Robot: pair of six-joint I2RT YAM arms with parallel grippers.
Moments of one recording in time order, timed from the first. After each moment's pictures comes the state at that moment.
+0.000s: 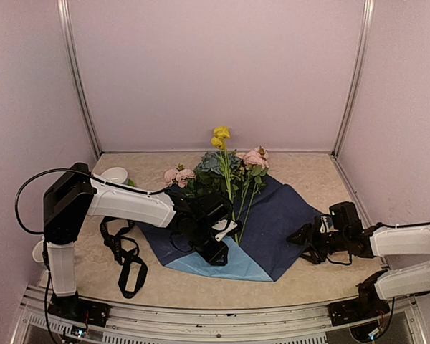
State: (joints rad) left arm -1.04 2.01 1.32 -0.48 0.23 -0.17; right arm 0.41 1.15 0.28 0.07 -0.44 1.06
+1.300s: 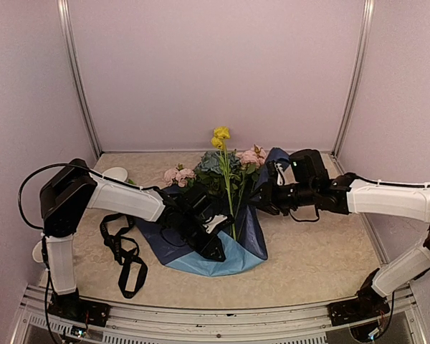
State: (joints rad) left arm -0.91 2.00 1.22 -0.32 0.52 -0.18; right arm 0.72 1.41 0.92 -0.06 -0.35 0.90
